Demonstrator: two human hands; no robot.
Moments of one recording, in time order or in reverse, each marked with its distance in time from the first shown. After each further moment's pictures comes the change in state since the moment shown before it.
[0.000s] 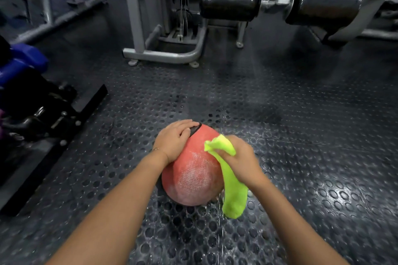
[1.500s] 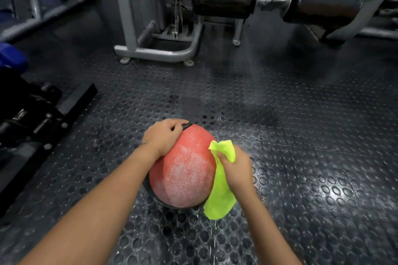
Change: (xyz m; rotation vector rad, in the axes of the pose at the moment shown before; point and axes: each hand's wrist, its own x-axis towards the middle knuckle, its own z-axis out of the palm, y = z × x) left_hand 0.032 0.011 -0.006 0.090 0.000 -0.130; right_hand 0.006 0.026 0.012 0.251 0.210 0.352
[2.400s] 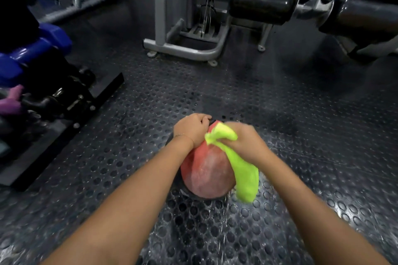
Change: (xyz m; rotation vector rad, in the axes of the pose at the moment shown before) left_hand 0.002 0.007 0.008 -0.012 0.075 -0.110; right_hand 0.025 -0.081 0.004 -0.465 -0.472 -0.494
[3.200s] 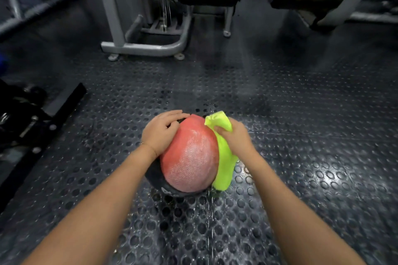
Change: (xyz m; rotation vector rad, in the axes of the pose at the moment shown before) left_hand -0.002 -0.004 0.012 -0.144 -0.015 0.238; right_hand -0.012 0.083 0.012 0.329 0.335 0.378
